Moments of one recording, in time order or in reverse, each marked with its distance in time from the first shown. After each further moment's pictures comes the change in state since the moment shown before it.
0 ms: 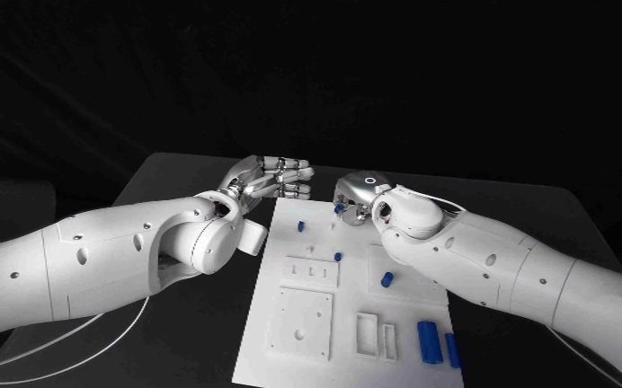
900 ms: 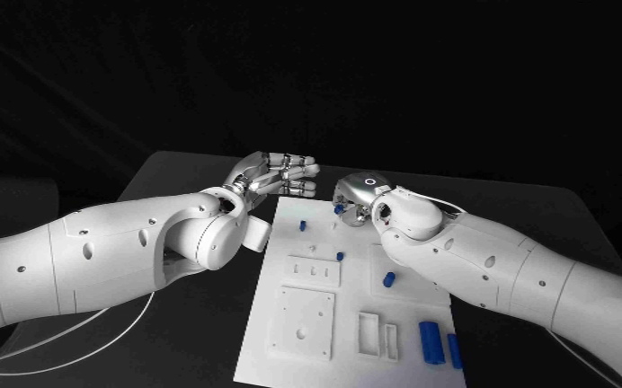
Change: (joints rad) left arm 0.011 0.005 0.000 0.005 0.000 0.000 -0.001; left_hand 0.000 0.000 0.000 0.000 0.000 0.000 0.000 0.000 0.000 0.000 0.000 0.000 0.000 0.000 0.000 0.000 0.000 0.000 0.000 0.000 0.000 0.000; right arm -0.004 0.014 0.000 -0.010 0.001 0.000 0.001; right_hand 0.006 -0.003 -0.010 0.001 0.008 -0.030 -0.012 -0.004 0.000 -0.080 0.028 -0.001 -0.001 0.000 0.011 -0.012 -0.009 0.011 0.011 0.011 -0.089 -0.006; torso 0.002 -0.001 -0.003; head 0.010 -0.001
